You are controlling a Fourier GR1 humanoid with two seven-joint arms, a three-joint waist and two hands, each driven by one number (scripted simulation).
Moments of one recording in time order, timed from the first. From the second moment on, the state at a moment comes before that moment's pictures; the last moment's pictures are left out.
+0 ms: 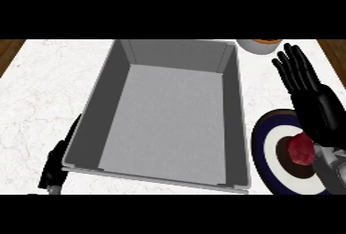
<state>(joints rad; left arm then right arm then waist) 0.01 0.42 -0.27 -1.31 0.15 0.26 -0.11 -0.29 -0.55 0.26 -1.68 -0.44 -0.17 -0.17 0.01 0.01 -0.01</state>
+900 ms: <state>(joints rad) -0.08 0.58 -0.11 -1.28 0.09 0.33 0.00 0.10 -0.61 0.01 -1.13 -0.45 0.12 -0.77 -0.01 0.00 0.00</state>
